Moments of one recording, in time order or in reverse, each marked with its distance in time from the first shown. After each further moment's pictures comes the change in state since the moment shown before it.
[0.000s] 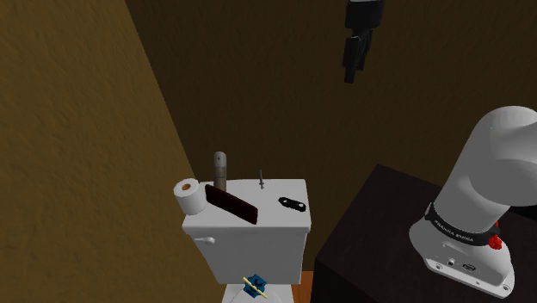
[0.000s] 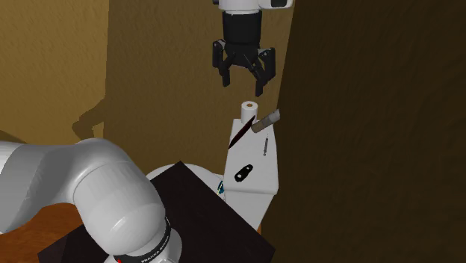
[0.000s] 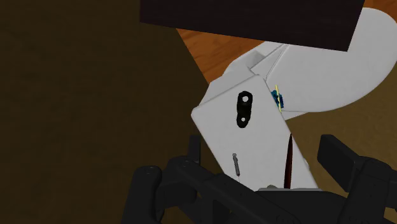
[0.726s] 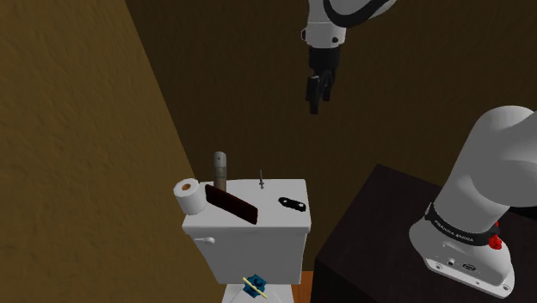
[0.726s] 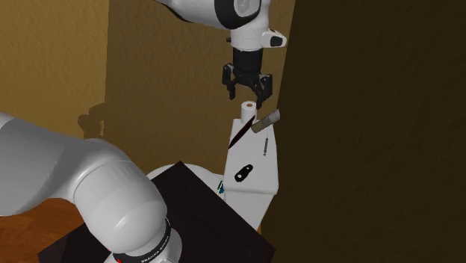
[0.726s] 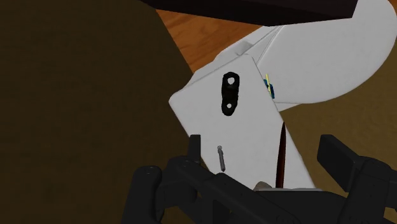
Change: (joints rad) arm 0.043 0.221 0.035 -0.064 0.066 0.279 0.052
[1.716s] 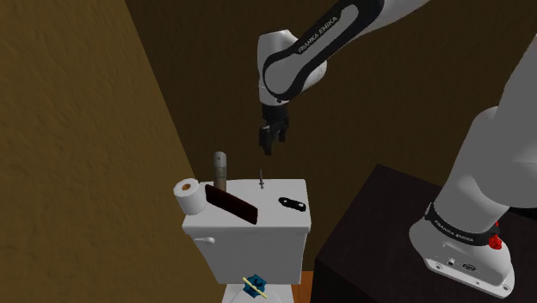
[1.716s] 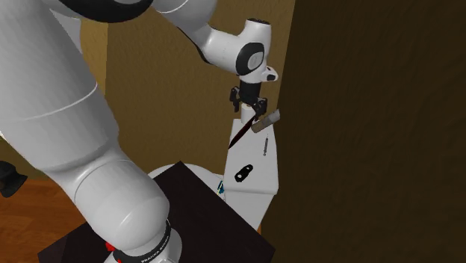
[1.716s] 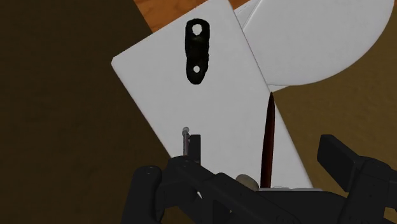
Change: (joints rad) arm 0.070 0.516 0.058 0.124 0.099 0.397 0.042
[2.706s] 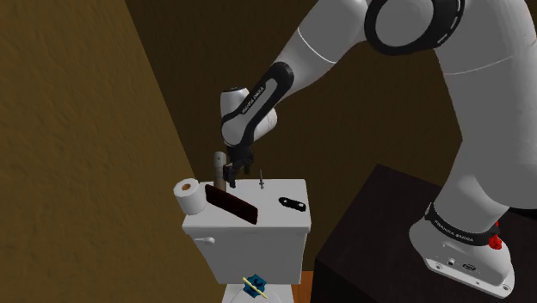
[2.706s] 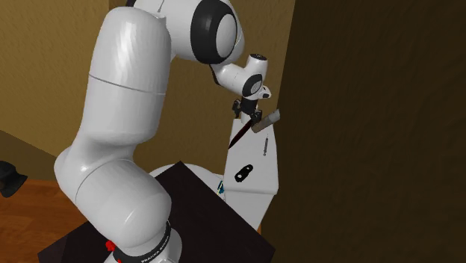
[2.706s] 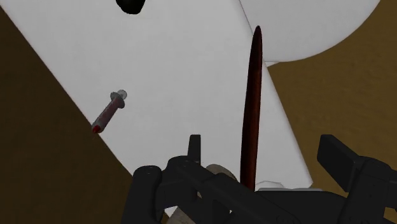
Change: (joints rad) arm 0.059 0.563 0.049 0.405 0.045 0.170 0.029
